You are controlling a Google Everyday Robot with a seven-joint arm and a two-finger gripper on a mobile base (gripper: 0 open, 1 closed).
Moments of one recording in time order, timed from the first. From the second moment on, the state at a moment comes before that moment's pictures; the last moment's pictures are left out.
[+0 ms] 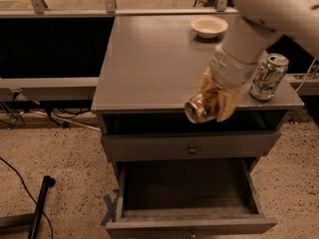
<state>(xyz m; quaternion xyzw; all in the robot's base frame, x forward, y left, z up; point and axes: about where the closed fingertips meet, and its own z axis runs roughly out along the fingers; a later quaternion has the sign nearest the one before) 0.533 -0.126 0.853 -0.88 0.46 0.04 0.12</state>
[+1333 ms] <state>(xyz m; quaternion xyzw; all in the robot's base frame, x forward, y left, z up) 0.489 -0.191 0.758 -0.81 0.57 0.04 0.16</state>
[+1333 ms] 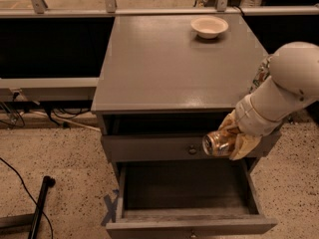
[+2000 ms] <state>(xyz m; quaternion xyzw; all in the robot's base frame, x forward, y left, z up) 0.459 -0.143 0.600 -0.72 0.64 0.14 0.21</state>
